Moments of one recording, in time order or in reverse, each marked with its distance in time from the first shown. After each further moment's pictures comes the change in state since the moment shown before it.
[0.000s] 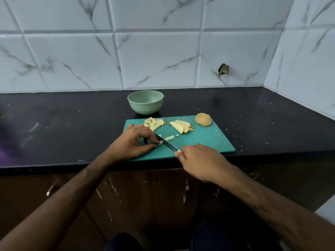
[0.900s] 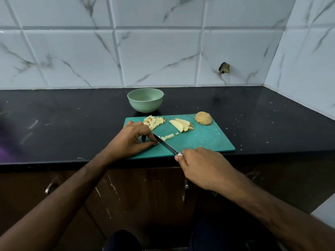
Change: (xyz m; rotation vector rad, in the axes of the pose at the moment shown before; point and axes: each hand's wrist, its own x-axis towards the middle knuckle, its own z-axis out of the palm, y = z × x) left_hand -0.001 0.004 -0.001 0.057 0.055 0.022; right_hand -0.021 -0.004 -0.001 -0.040 0.018 -0.041
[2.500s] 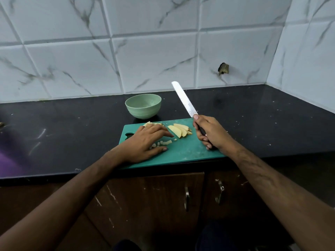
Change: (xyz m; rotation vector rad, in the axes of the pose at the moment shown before) left_hand 0.037 -0.001 0.017 0.213 -0.307 0.073; right_hand 0.088 0.090 -0.007 1.088 0.209 -0.042
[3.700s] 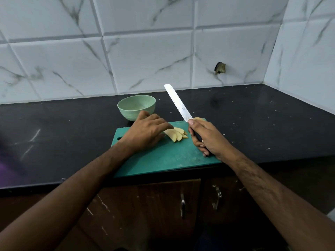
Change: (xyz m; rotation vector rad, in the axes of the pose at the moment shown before) left_hand 0.057 -0.018 0.010 0.374 0.262 0.078; right_hand 0.004 0.010 -0.003 0.019 -0.026 -0.014
